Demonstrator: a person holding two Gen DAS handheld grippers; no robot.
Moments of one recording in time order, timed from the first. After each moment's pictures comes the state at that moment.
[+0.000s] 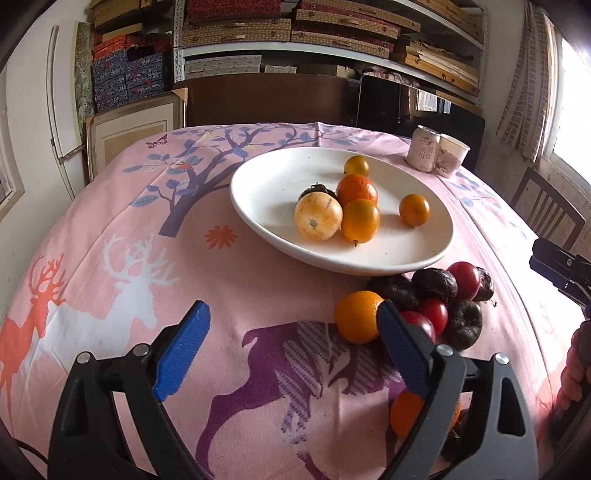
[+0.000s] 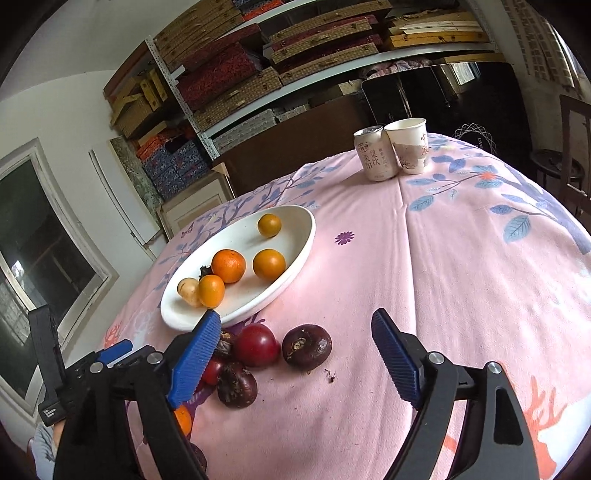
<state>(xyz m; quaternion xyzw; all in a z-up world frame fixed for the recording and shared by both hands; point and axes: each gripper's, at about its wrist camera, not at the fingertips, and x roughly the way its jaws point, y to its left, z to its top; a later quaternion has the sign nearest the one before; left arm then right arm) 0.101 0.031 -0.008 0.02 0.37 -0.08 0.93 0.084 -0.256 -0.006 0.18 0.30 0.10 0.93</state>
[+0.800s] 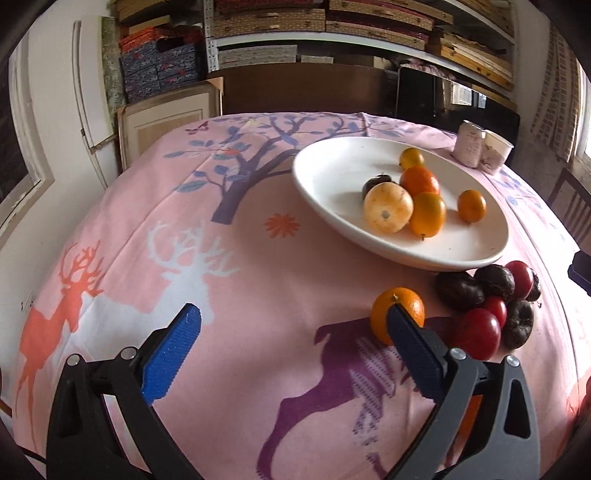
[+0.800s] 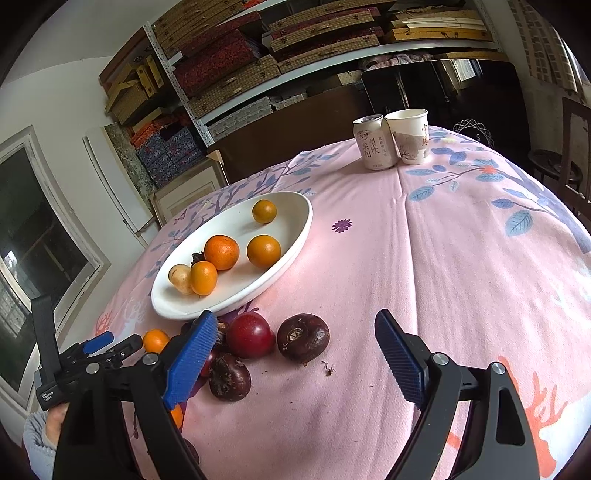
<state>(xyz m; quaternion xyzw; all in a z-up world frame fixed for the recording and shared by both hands) 0.110 0.069 -0.015 0.02 0.39 -0.01 0.92 0.088 -0.251 -0.010 0.17 0.32 0.09 0.93</state>
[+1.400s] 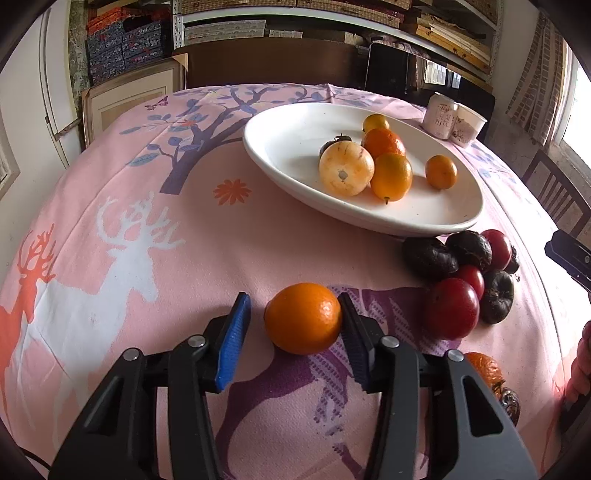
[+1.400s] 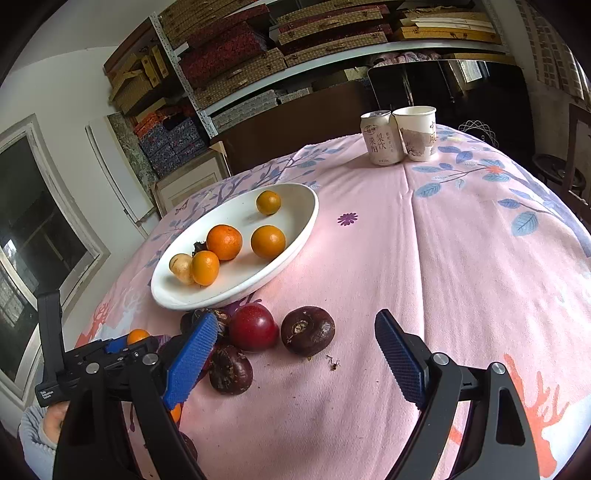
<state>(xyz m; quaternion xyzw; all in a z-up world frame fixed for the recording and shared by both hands) 0.116 0.051 -0.032 0.02 0.43 -0.08 0.90 0.087 -0.243 -0.012 0.15 0.33 0.10 0.93</state>
